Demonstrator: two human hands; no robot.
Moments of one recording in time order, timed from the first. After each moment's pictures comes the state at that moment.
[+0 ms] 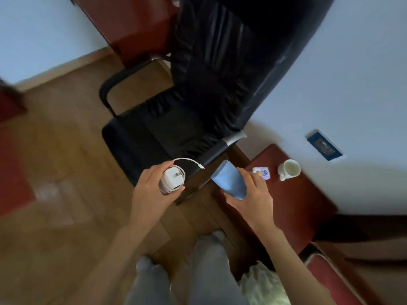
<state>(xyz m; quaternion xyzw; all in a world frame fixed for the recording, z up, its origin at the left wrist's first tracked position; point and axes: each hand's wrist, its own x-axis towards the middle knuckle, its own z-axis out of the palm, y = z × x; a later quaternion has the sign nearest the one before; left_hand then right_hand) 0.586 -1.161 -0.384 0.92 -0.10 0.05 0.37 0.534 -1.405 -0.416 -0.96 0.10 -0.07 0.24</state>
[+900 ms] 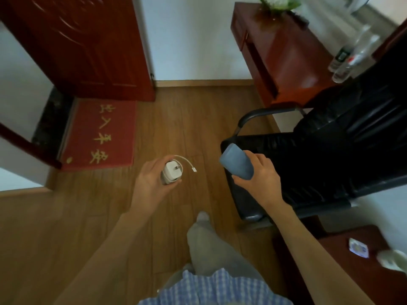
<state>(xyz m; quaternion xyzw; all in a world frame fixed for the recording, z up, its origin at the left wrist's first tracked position) 0.492 -0.729 -0.329 0.92 0.09 0.16 0.34 0.597 -0.994 -0.324 -0.96 -0.20 -0.07 0.19</state>
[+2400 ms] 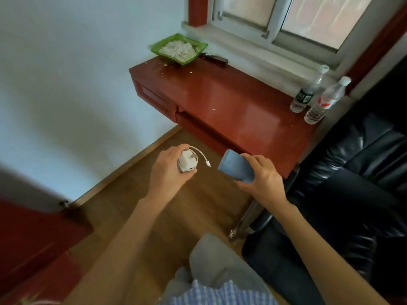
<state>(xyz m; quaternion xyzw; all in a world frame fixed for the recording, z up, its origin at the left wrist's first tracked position) 1.291 -0.589 -0.289 0.89 -0.25 0.05 0.37 1.183 -0.822 -0.299 -0.97 0.09 -0.17 0.16</state>
